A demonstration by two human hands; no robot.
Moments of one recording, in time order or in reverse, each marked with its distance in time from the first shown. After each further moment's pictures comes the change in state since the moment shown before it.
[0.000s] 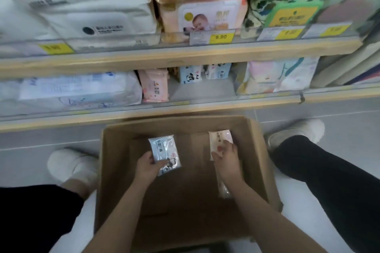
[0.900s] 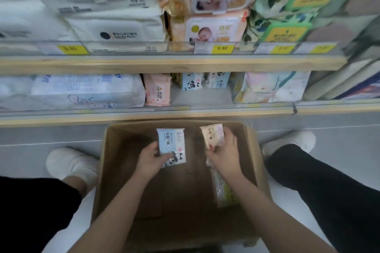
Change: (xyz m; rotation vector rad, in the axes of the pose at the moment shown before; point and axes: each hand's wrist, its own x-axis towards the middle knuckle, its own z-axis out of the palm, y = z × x) left_hand -0.025 0.035 -0.004 -0.015 -0.069 0.223; right_hand -0.014 -0.043 -0.036 0.082 0.066 -0.202
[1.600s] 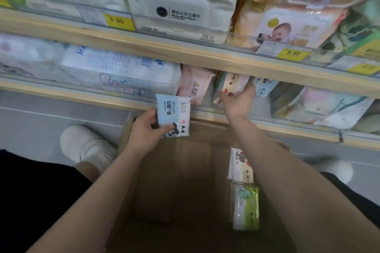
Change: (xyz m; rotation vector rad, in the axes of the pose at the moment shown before) left_hand 0.038 0.017 -0.080 -0.051 0.211 0.204; right_hand 0.157 -0.094 0.083 0.208 0.241 -0.075
